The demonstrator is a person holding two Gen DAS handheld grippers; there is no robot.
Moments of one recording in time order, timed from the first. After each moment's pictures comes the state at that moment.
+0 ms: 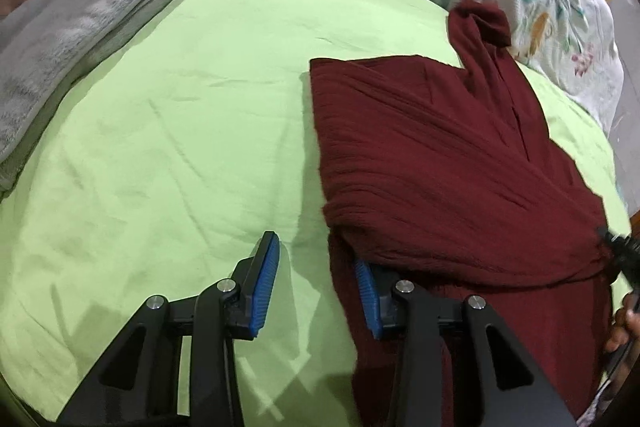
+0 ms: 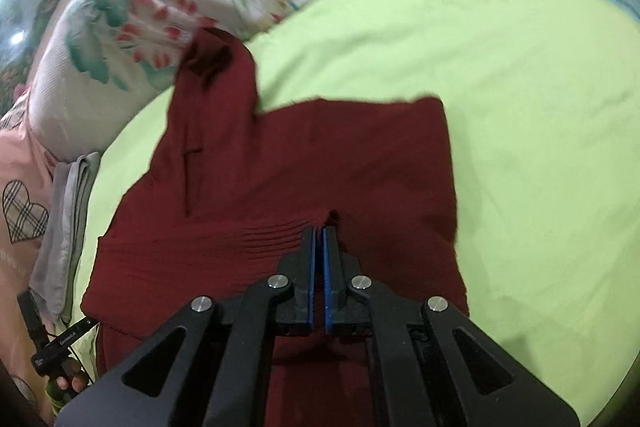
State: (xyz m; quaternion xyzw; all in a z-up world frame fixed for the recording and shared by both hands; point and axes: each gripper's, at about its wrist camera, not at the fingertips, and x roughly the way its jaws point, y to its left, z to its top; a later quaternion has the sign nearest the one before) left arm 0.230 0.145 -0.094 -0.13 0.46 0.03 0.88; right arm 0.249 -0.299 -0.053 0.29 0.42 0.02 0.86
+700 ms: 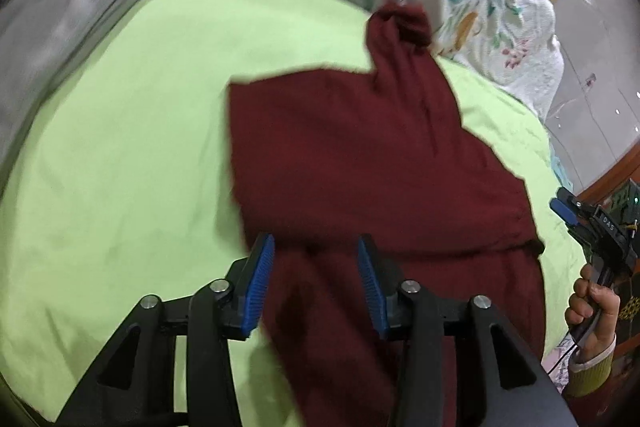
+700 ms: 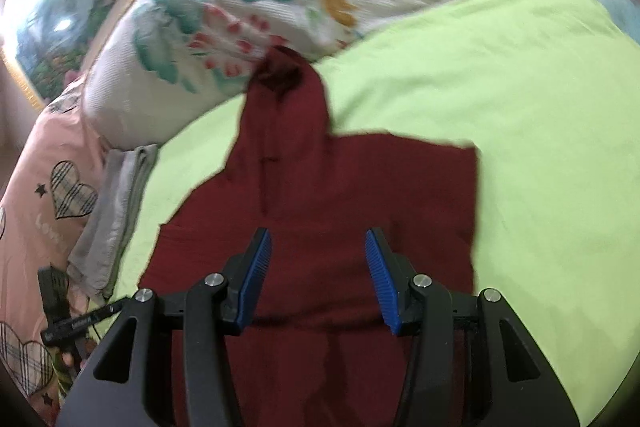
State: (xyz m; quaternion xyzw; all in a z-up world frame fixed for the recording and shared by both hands) left arm 0.208 0.116 -0.031 -0.14 0.46 -0.09 0.87; right arm 0.222 -0.285 0.014 0.27 0.36 0.11 0.89
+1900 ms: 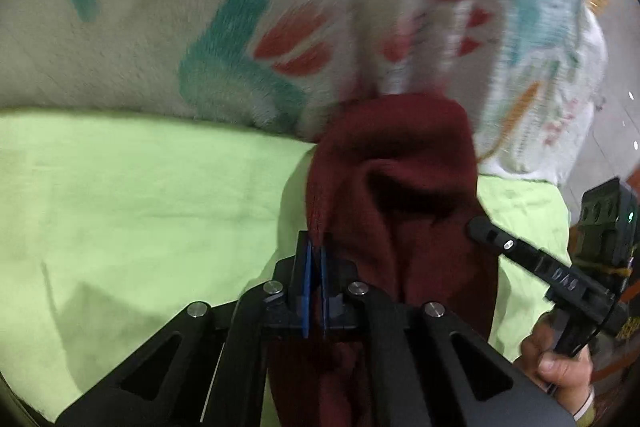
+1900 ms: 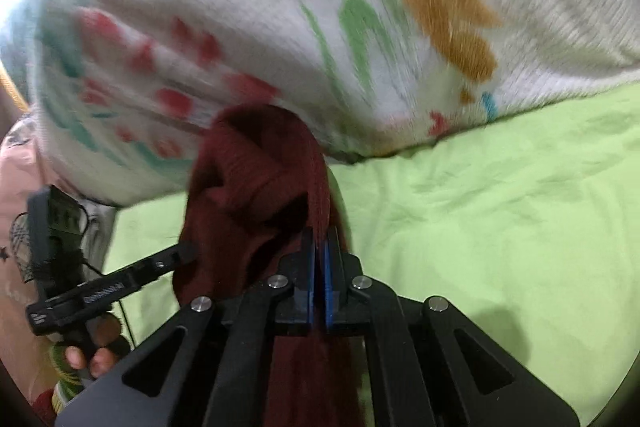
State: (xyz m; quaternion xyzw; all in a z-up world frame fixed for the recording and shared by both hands) left arm 0.597 0.006 -0.039 -0.13 0.44 -0.14 0.88; right arm 0.553 -0.269 -0.002 0.25 0.37 0.17 0.88
